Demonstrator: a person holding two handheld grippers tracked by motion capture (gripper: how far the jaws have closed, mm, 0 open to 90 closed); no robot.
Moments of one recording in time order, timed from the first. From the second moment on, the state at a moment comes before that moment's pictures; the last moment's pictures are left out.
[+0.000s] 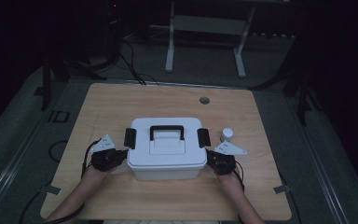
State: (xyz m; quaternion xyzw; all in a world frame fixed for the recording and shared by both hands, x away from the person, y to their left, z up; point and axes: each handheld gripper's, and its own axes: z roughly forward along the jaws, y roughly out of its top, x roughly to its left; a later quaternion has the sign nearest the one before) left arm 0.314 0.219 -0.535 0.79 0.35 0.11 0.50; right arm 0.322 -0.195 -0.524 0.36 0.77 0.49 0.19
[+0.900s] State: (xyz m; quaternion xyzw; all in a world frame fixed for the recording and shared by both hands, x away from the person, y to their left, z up) left arm 0.317 0.241 -0.539 0.80 0.33 0.10 0.49; right arm 0.328 -0.216 -0.524 0.35 0.77 0.49 0.22
